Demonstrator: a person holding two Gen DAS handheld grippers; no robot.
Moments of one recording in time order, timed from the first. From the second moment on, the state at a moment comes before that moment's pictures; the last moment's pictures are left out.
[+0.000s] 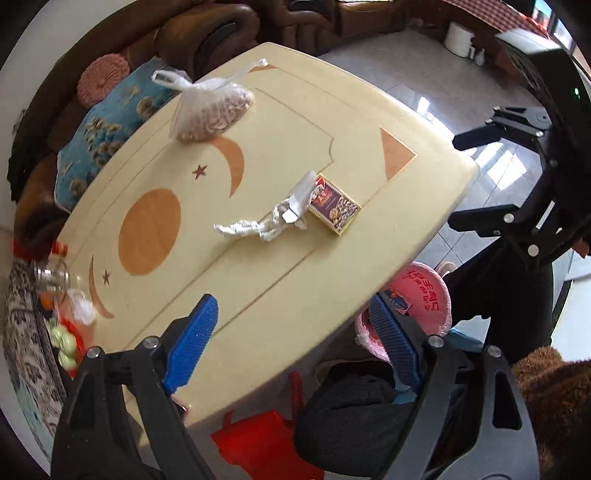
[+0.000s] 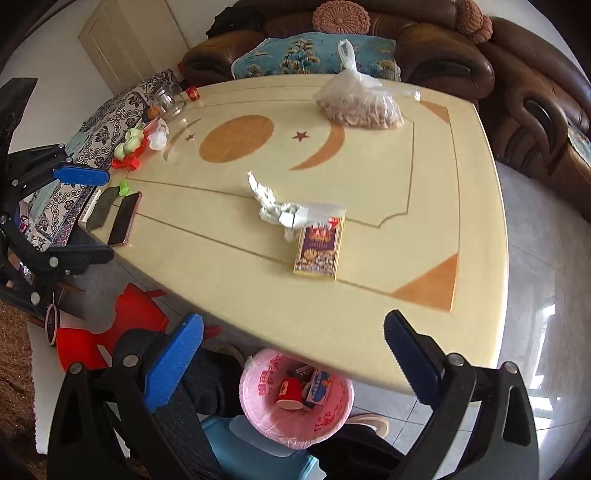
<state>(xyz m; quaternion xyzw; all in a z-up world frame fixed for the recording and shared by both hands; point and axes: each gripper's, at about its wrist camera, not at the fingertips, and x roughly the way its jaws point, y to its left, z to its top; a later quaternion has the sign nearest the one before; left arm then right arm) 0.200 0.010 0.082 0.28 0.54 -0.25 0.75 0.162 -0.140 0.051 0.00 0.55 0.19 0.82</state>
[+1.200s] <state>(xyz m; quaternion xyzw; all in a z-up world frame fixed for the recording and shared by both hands) 0.341 -0.034 -0.130 0.40 0.60 -0.33 0.61 0.275 -0.101 -0.114 0.01 0.63 0.16 0.76</state>
